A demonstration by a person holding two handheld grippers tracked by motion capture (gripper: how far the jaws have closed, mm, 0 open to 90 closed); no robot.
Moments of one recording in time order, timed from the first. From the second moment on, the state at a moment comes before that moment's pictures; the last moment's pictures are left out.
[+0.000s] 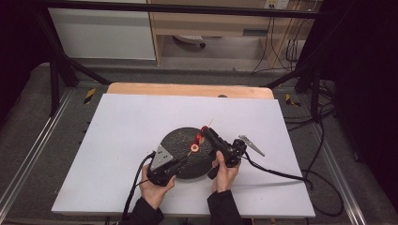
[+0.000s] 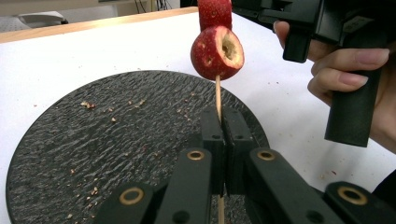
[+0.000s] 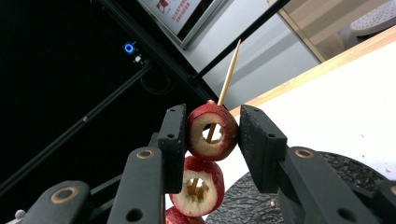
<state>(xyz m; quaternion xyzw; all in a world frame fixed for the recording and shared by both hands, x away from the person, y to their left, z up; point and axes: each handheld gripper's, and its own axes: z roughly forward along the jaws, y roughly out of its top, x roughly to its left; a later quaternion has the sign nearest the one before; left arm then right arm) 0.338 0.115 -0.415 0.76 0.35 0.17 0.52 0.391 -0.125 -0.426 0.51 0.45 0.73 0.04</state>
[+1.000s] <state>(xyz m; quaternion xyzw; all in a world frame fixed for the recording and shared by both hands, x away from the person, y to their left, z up) 0.335 0.162 -0.416 0.77 0.37 0.17 0.50 0.398 -0.158 -0.419 0.44 0.70 0.56 0.08</state>
